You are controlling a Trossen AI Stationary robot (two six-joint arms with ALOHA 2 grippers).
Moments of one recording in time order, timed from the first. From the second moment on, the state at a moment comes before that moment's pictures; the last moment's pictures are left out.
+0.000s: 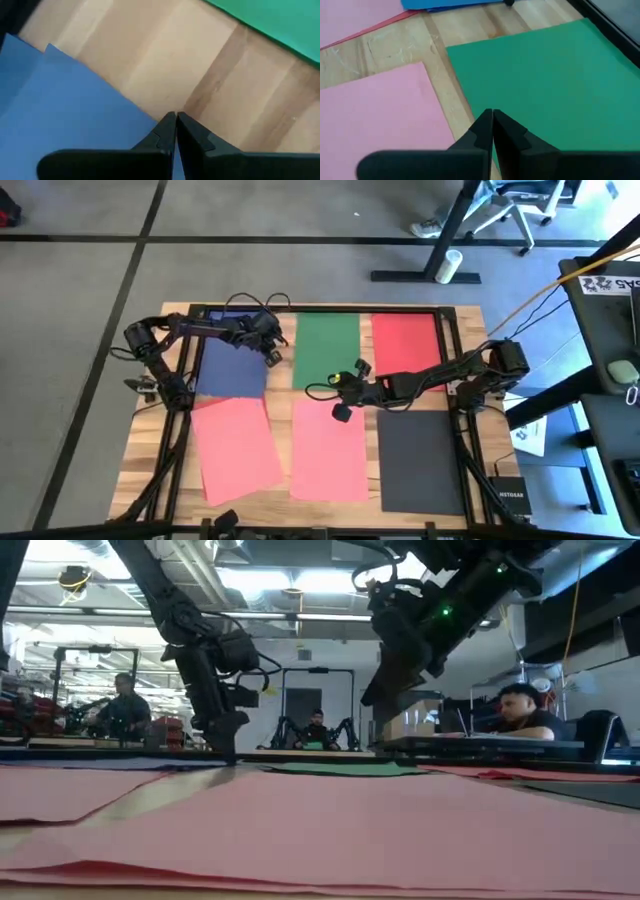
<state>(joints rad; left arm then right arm) 0.66 1.69 0.82 -0.23 -0.12 0.12 0.12 1.65 0.91 -0.09 0.48 0.33</state>
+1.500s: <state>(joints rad) -0.09 1.52 0.83 -0.88 0.12 -0.48 0.12 1.65 0.91 -0.08 0.48 0.33</state>
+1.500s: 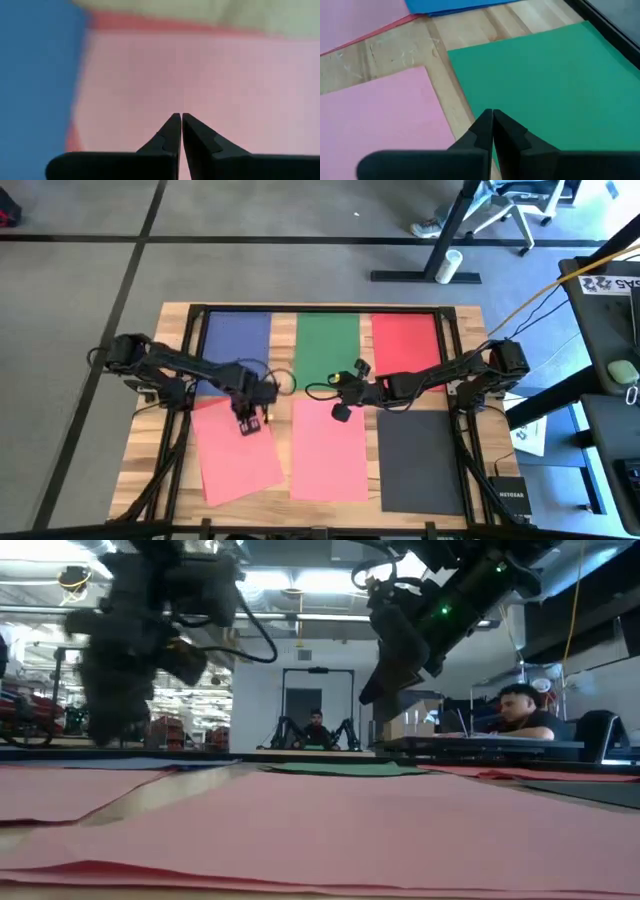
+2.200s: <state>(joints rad) -0.50 1.51 0.73 -0.67 0.19 -0.78 0.12 1.65 0.91 -0.08 0.48 0.33</state>
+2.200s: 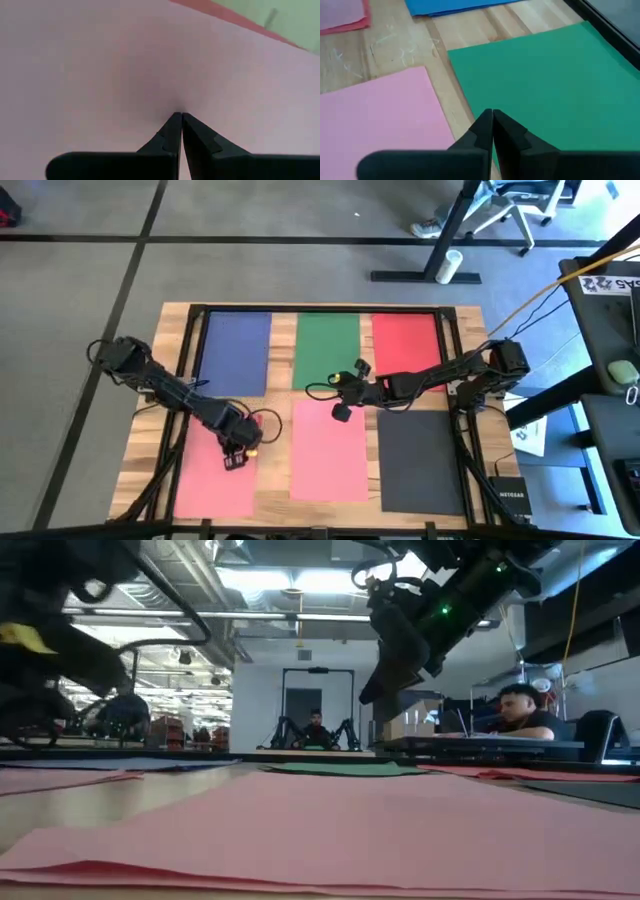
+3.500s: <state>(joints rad) 0.03 1.50 0.78 -0.72 -0.04 -0.74 0.12 1.65 0.91 -0.08 0.48 0.32</state>
